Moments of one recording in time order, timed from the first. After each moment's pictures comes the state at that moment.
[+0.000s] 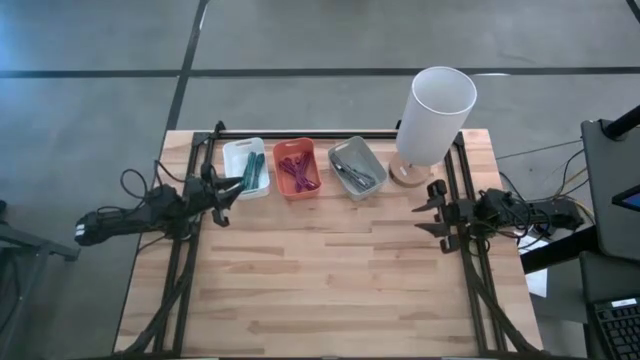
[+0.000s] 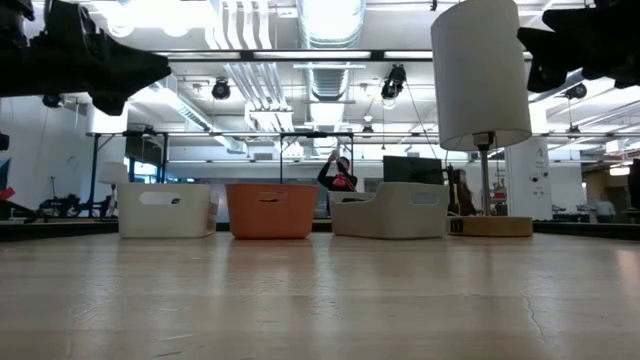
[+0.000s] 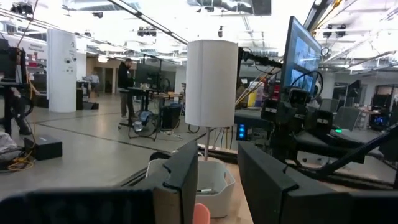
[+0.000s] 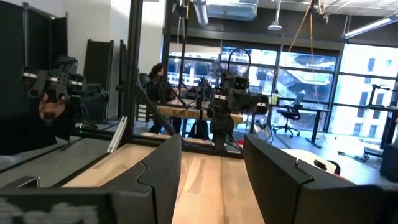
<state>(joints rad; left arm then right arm) 0.11 0.00 0.03 0.22 -0.24 -0.02 0.08 0.02 0.01 0.23 -0.07 -0.06</state>
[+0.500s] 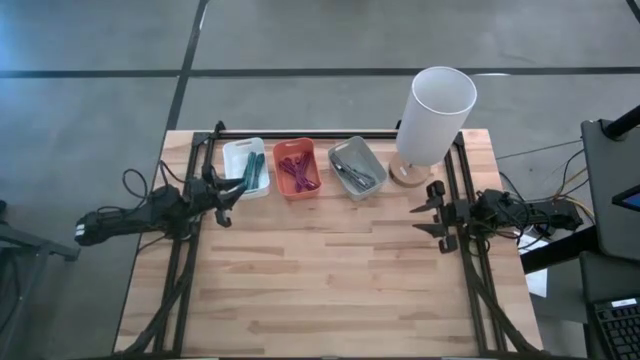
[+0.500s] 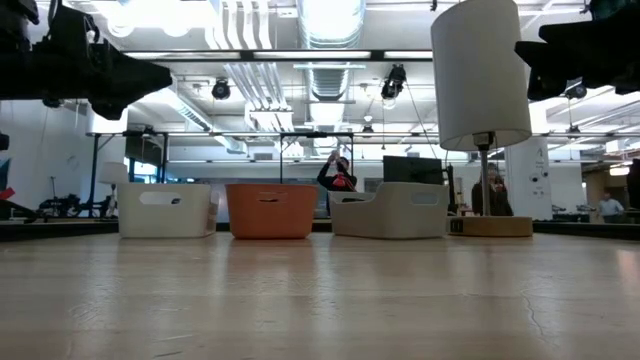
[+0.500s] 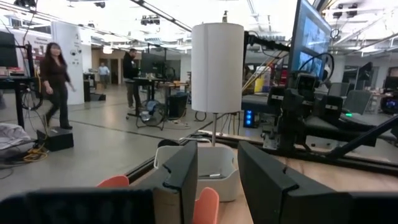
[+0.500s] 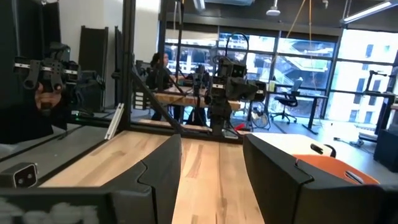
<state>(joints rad) 0.11 0.00 0.03 0.16 -0.26 0.00 0.08 0.00 0.01 0.15 -0.05 -0.05</state>
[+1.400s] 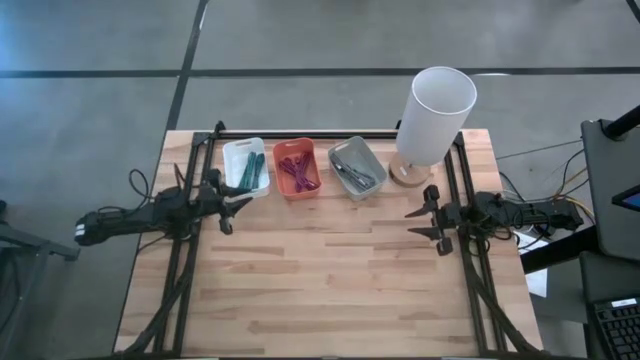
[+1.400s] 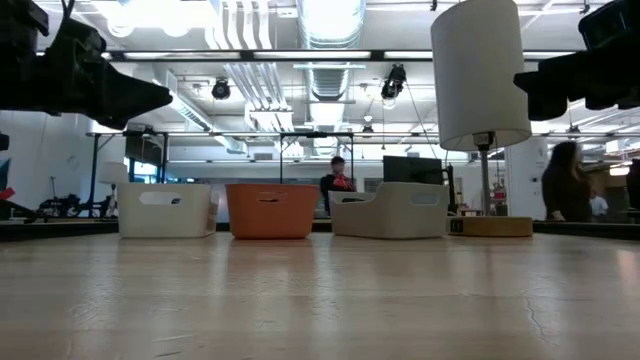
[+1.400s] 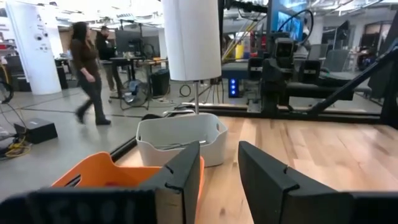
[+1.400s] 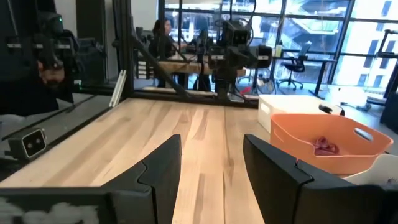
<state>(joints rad) 0.12 0.00 0.01 0.04 -0.17 0.05 0.08 0.00 0.01 0.01 -0.05 -0.02</state>
